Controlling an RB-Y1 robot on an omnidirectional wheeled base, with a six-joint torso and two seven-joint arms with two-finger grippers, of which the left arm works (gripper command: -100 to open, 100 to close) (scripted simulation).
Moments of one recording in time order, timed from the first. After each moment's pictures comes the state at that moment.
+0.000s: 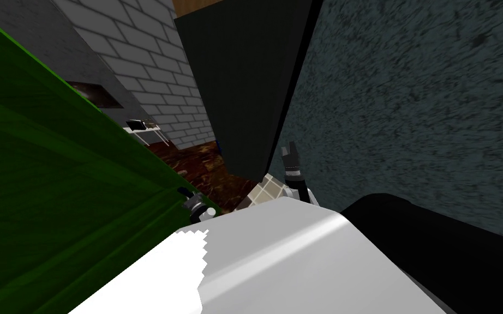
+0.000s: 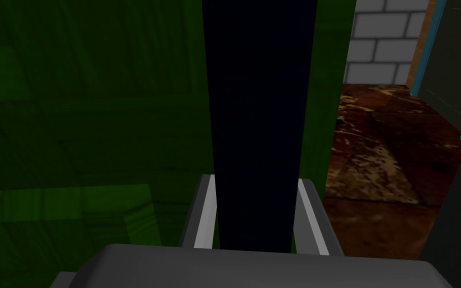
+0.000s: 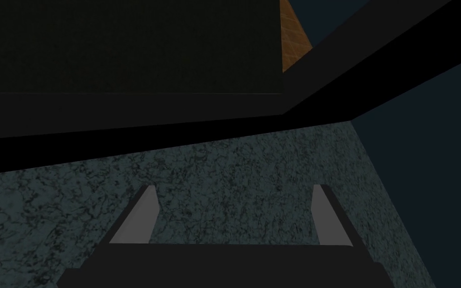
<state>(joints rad) -0.08 0.05 0.19 -0.74 0.70 -0.90 1.07</state>
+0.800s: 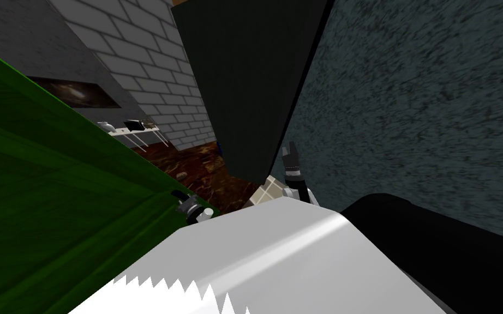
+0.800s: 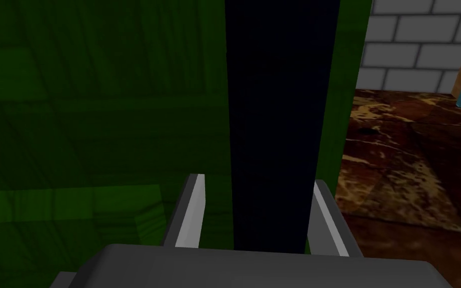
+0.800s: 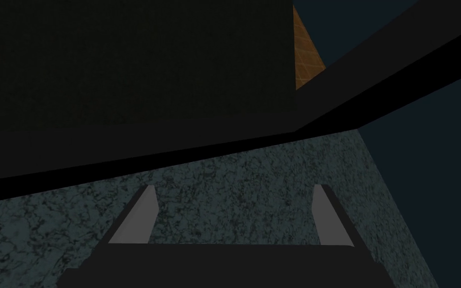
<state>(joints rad) -0.10 0.03 0.30 -0.72 0.69 -0.91 1.06</state>
